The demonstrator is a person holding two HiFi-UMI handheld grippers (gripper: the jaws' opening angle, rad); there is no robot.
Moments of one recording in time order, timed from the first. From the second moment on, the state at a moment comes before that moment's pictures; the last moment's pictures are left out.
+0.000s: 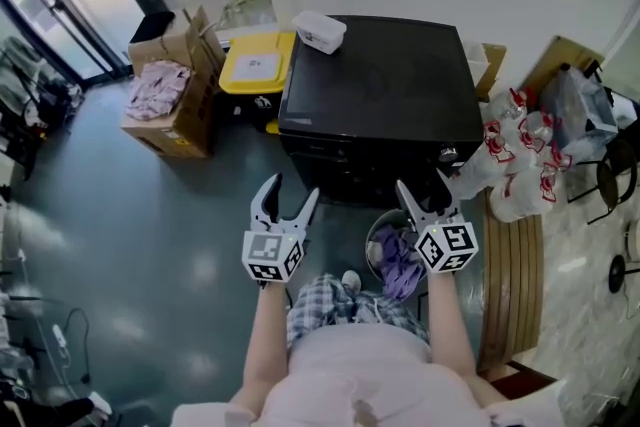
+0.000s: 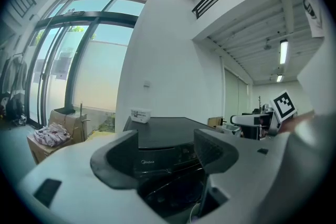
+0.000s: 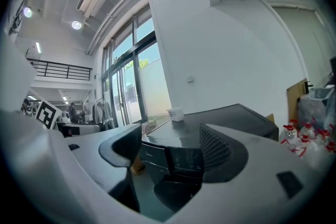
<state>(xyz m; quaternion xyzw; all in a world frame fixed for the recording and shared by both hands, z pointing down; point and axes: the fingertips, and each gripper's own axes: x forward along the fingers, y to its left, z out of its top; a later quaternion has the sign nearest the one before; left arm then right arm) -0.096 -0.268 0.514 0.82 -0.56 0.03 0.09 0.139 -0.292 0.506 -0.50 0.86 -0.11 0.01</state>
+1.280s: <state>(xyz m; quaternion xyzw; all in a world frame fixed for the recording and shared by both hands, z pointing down) -0.118 -0.413 0.593 0.86 -0.42 0.29 0.09 0.008 -0.421 0.551 -0.34 0.92 -0.09 -0.20</state>
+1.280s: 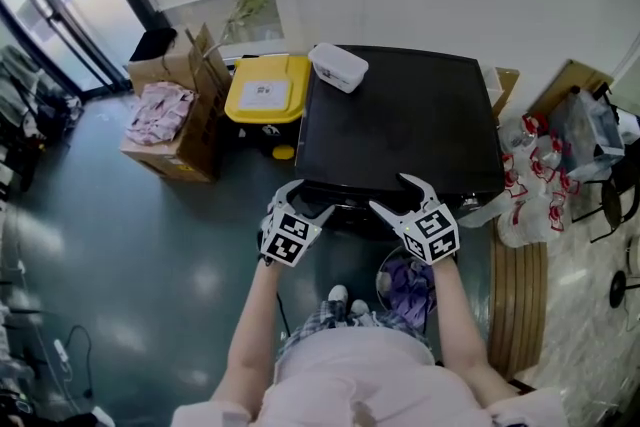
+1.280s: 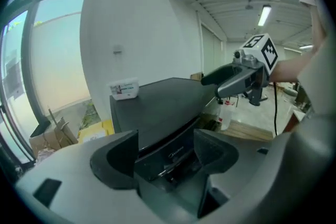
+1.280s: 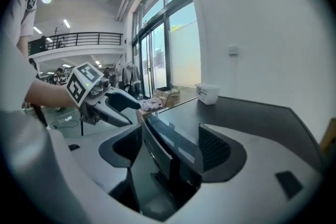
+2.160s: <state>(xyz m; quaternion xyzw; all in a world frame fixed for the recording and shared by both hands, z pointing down) -0.098 -0.412 0.660 0.83 -0.21 0.51 0.04 -0.063 -0.405 0.643 -0.09 0.88 0.01 -0.46</state>
